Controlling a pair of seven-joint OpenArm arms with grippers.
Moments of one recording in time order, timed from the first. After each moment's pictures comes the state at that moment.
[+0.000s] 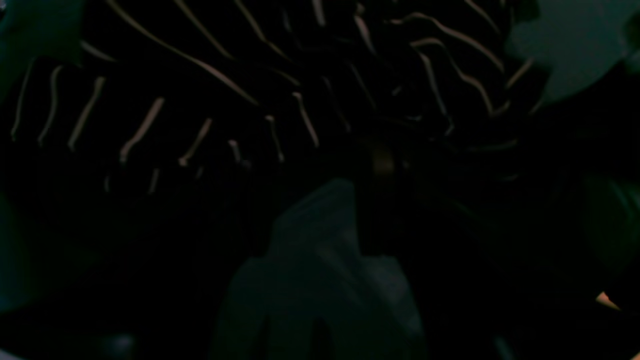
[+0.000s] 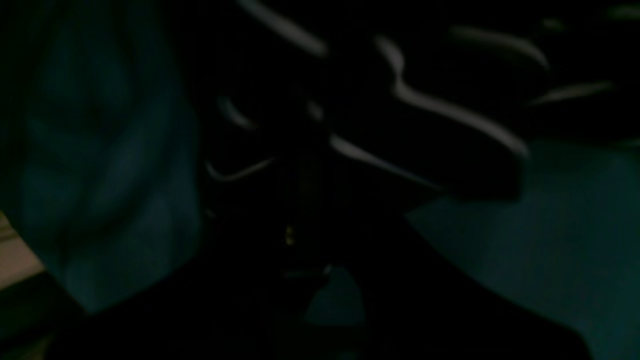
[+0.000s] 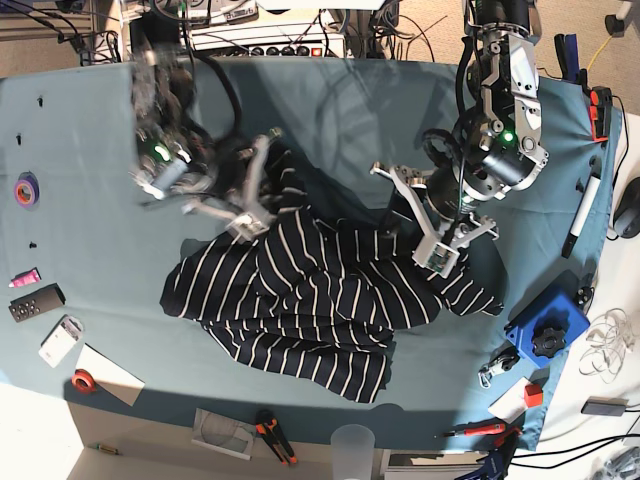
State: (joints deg) left arm 4.3 -3.2 3.2 116.3 -19.5 -19.8 60.9; right arm -1.8 13.5 -0.8 109.0 24.9 33.2 -69.6
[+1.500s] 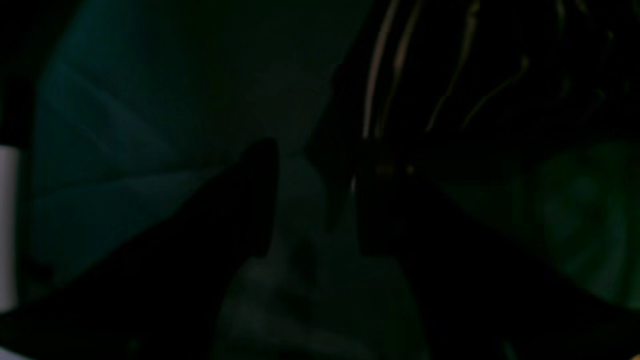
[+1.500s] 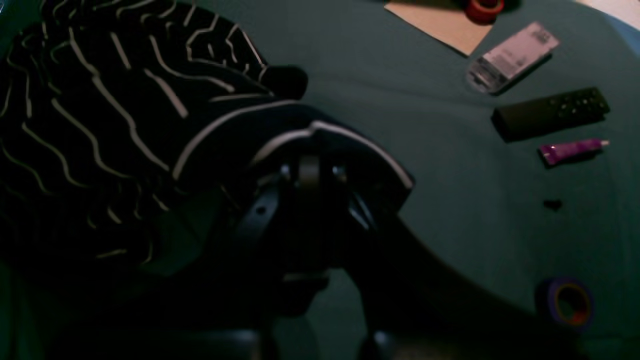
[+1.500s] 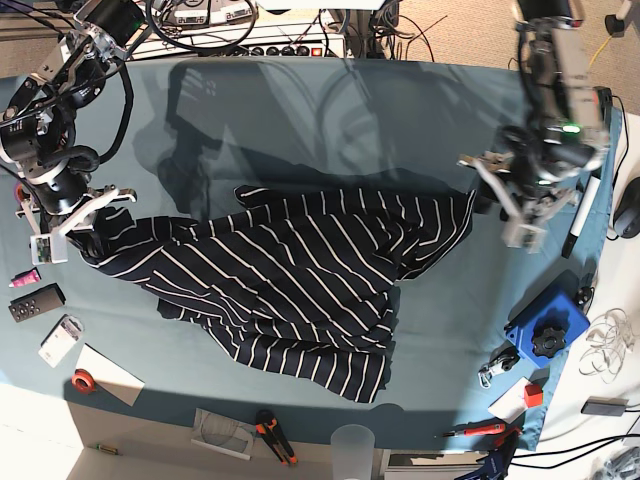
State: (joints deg) left arm 9.3 -11.5 -16.0 108.0 -28.8 -23.3 60.8; right arm -0.8 13.0 38.9 117.5 31.0 34.2 -67.6
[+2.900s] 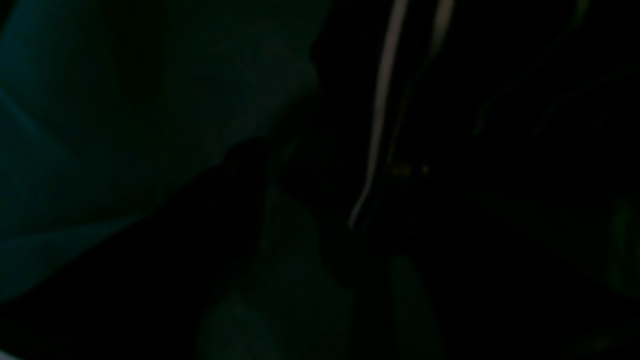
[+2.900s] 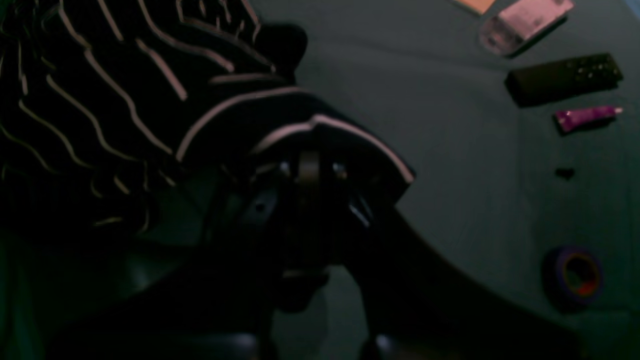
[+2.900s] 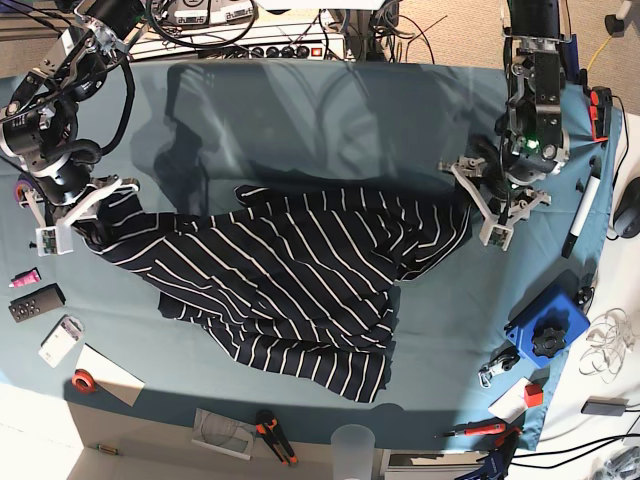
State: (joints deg) left arm 7.2 -11.3 -3.2 94.2 -11.6 -15.1 45.6; right arm -2.9 13.0 38.9 117.5 31.0 34.2 -69.3
